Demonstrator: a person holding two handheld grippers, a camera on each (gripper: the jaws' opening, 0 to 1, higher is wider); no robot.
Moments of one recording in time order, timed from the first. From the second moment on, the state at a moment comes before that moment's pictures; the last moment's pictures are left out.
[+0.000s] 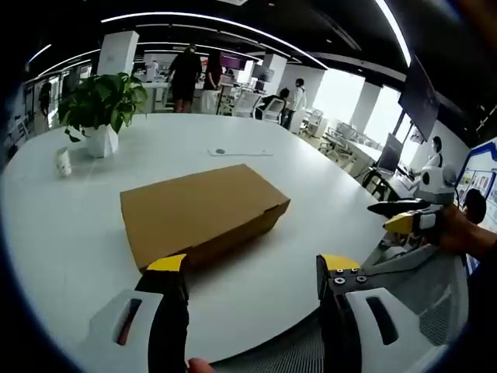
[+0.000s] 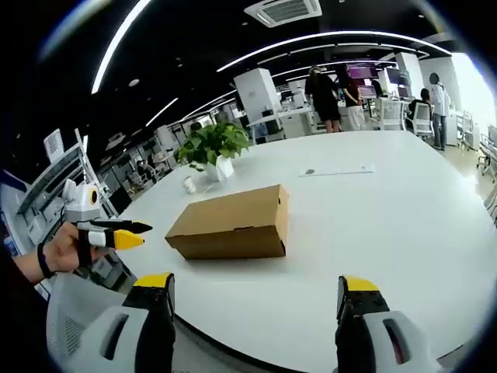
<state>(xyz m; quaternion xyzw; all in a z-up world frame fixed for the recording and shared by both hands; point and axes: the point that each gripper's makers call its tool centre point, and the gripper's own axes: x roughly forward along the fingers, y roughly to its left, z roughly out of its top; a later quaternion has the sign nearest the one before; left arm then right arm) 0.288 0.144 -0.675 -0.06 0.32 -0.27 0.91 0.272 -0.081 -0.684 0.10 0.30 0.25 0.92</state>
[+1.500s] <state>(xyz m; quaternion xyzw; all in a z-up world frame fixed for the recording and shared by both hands) 0.288 0.145 -0.679 -0.07 0.33 -0.27 0.90 0.270 -0.077 -0.689 0.09 0.31 0.25 0.91</state>
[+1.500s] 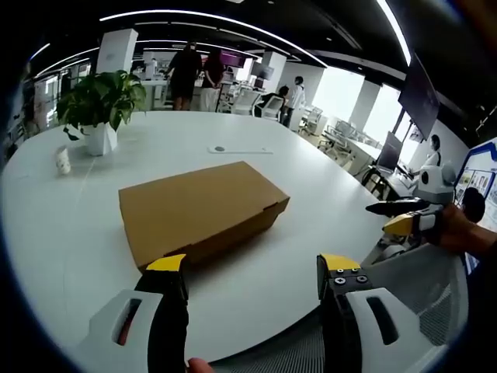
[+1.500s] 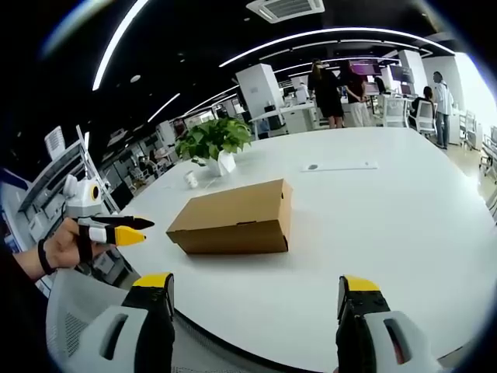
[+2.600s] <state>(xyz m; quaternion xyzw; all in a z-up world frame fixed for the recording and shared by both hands) 0.291 0.147 -0.680 -0.07 0.33 -0.27 0.90 0.264 -0.058 -0.704 0.05 0.35 0.29 0.89</state>
